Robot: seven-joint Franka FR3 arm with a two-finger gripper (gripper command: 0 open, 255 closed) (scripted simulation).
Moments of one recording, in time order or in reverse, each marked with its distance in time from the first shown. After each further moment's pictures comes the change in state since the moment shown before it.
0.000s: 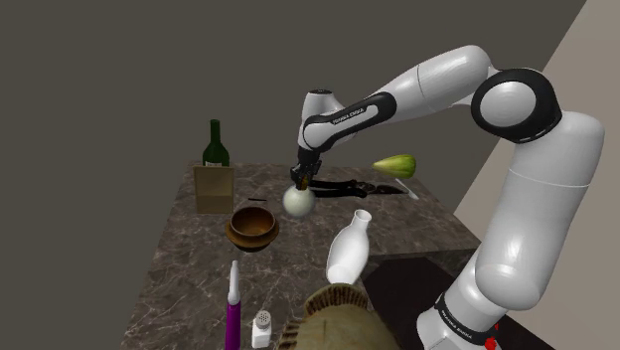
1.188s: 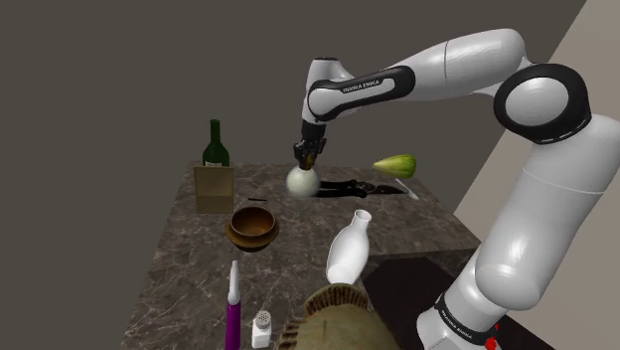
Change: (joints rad) arm 0.000 -0.100 0.003 0.105 0.012 -0.205 -0.012
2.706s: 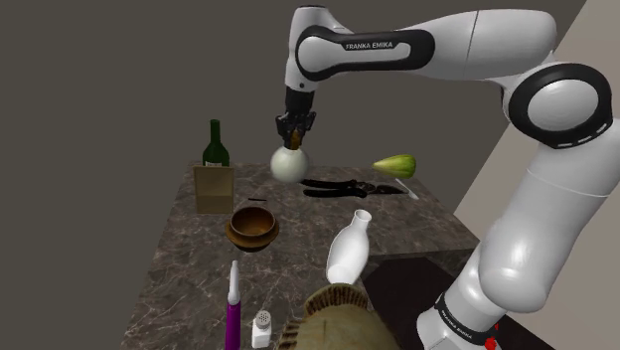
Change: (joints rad) arm 0.088 -0.033 0.074 0.228 -0.004 -0.267 0.148
